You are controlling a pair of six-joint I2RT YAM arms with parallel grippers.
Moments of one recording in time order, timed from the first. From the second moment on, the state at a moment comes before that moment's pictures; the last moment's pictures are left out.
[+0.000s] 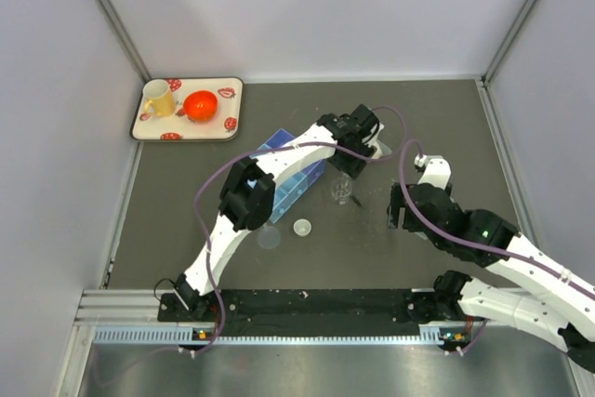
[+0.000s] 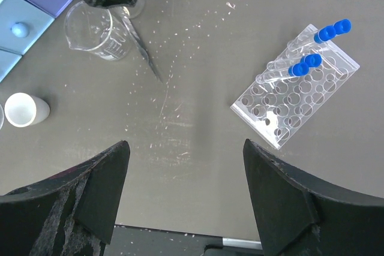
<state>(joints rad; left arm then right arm) -0.83 2.38 2.18 -0.90 -0.02 -0.14 0.91 0.73 0.85 -0.92 0.57 0.66</state>
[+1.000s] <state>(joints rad) -0.60 1.99 1.99 -1.05 -0.06 -0.03 0.91 0.73 0.83 -0.87 0.50 0.66</state>
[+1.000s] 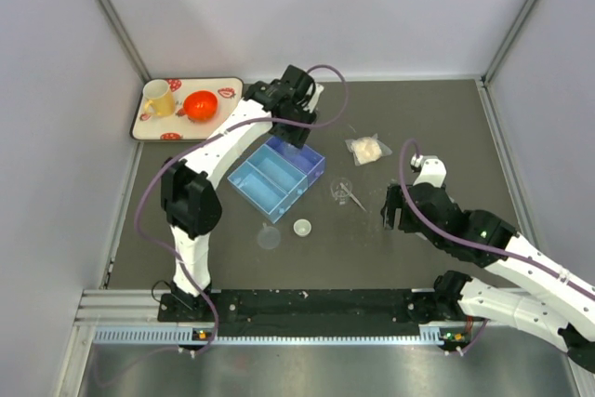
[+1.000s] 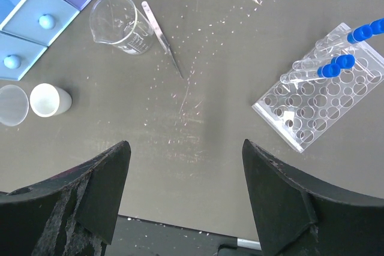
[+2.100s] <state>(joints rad) -0.52 1.43 1.27 -0.87 -0.02 -0.05 0.91 0.71 0.83 -0.84 0.44 0.66</state>
